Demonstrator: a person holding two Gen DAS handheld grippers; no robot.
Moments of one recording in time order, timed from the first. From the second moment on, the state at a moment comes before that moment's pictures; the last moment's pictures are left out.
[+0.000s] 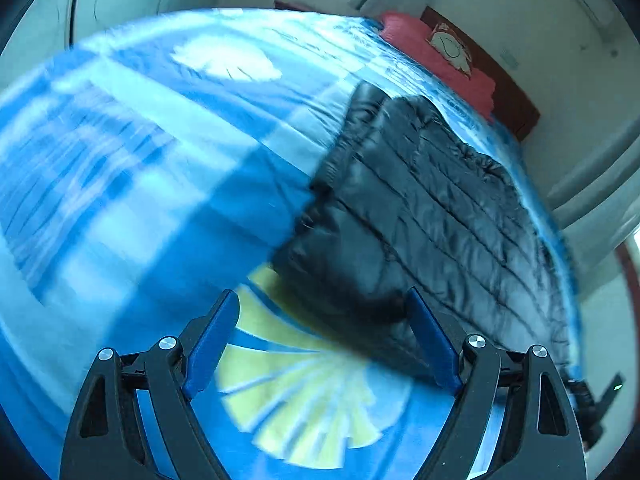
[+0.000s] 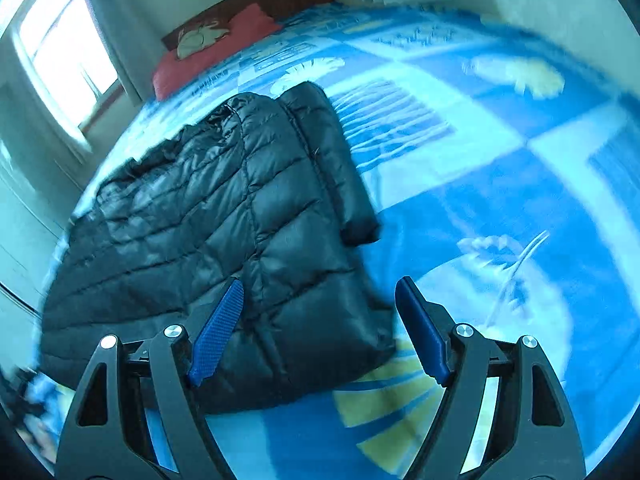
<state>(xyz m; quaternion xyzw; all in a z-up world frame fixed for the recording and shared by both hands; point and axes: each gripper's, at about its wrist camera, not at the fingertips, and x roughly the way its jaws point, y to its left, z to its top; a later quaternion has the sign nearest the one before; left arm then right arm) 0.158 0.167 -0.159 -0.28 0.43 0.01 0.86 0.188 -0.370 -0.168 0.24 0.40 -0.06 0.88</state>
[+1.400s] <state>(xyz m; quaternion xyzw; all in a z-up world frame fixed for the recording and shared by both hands) 0.068 0.171 -0.139 -0.27 0.39 -0.01 0.88 0.074 -0.352 -0.167 0.29 0.39 -0.01 0.87</state>
